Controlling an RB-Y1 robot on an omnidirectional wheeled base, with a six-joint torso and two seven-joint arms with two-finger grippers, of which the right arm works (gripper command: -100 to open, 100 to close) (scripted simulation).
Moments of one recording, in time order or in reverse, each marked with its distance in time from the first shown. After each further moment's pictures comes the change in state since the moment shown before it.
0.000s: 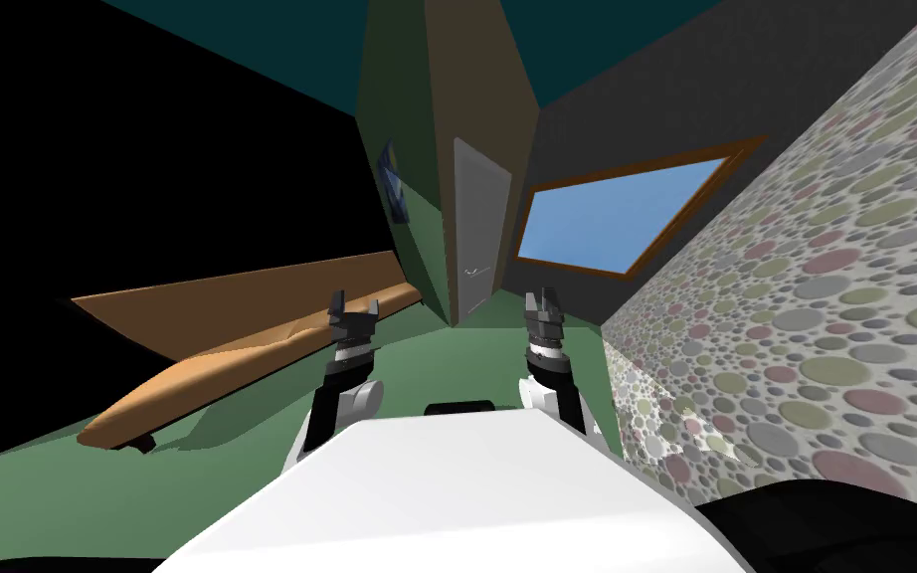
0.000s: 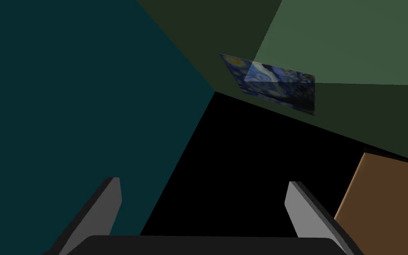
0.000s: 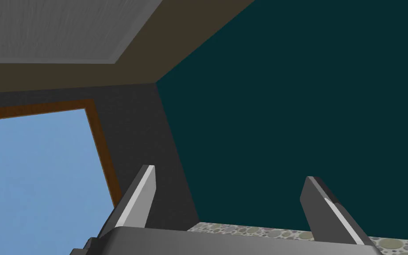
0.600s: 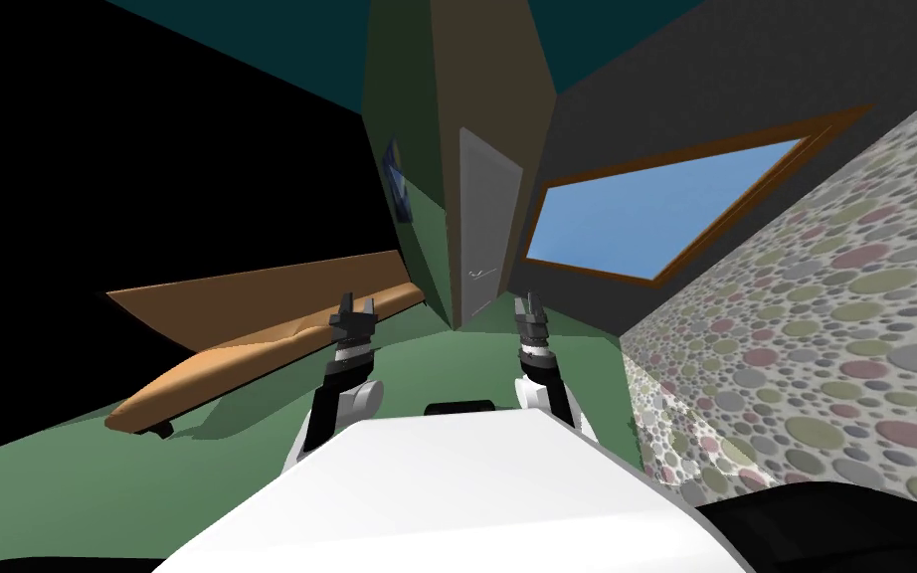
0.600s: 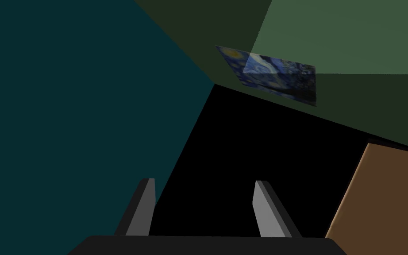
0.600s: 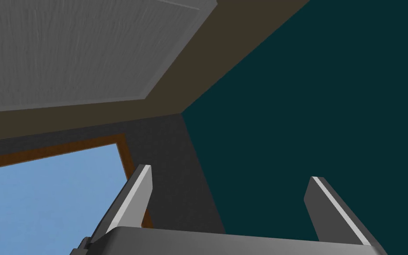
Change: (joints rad) arm -0.049 -0.061 0.016 0.126 -0.026 -0.017 -0.023
